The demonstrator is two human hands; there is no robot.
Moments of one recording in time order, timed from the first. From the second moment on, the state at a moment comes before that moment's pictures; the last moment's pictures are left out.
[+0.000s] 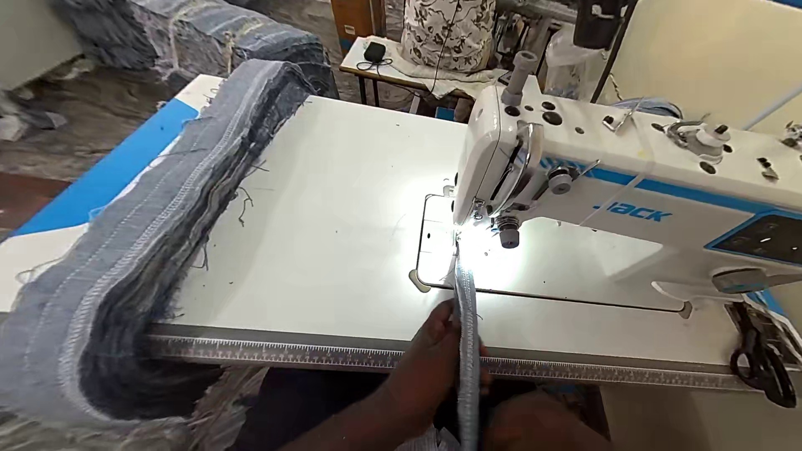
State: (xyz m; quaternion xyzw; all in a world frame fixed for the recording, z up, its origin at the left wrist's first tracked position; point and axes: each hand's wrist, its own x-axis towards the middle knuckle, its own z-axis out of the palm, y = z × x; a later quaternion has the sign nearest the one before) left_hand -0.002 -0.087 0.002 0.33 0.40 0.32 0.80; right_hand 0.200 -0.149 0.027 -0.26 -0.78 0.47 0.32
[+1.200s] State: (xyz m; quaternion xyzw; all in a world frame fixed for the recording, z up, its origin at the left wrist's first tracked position) left_hand -0.016 -0.131 -0.025 0.59 0.42 0.27 0.64; right_hand 0.131 -0.027 0.008 -0.67 -0.70 0.11 0.22
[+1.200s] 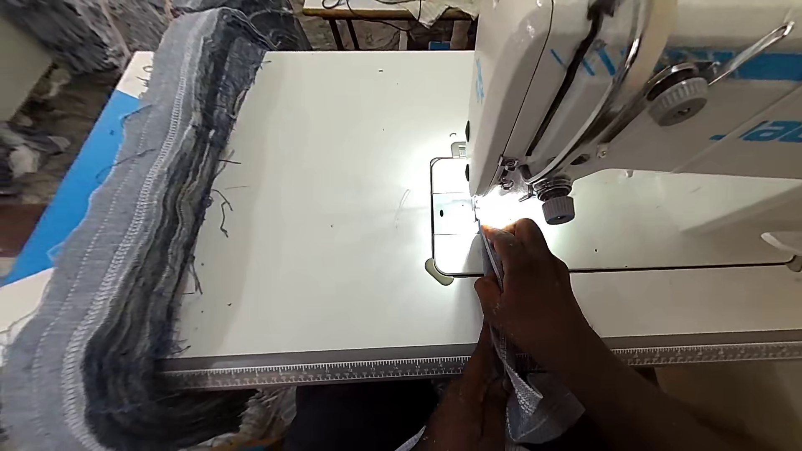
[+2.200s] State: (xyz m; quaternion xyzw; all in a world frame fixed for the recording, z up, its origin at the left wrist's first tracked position) left_hand -0.010 -0.130 -0.027 0.56 0.41 0.30 0.66; right_hand 0.132 -0.029 0.010 -0.67 -0.70 0.12 0.21
